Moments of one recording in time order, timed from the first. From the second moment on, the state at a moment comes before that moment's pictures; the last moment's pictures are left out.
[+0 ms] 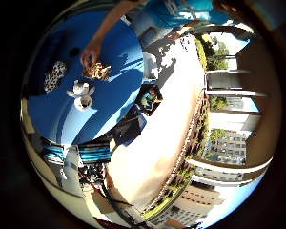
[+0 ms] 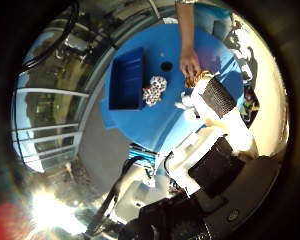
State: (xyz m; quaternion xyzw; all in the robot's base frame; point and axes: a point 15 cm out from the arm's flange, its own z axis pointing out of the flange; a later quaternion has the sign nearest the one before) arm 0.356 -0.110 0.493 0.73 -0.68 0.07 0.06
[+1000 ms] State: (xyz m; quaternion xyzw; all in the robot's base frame) arm 0.501 -0.154 0.303 0.68 -0.73 -0.02 0.10
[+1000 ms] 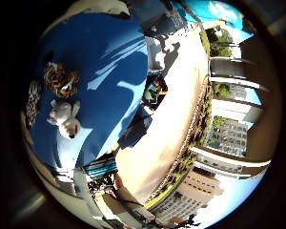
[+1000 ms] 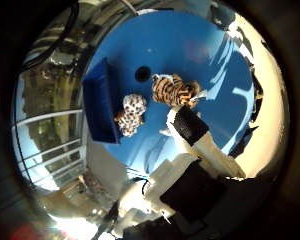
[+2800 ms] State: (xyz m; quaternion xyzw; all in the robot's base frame) arm 0.426 0.011 0.464 0.77 -0.64 -0.01 -0.02
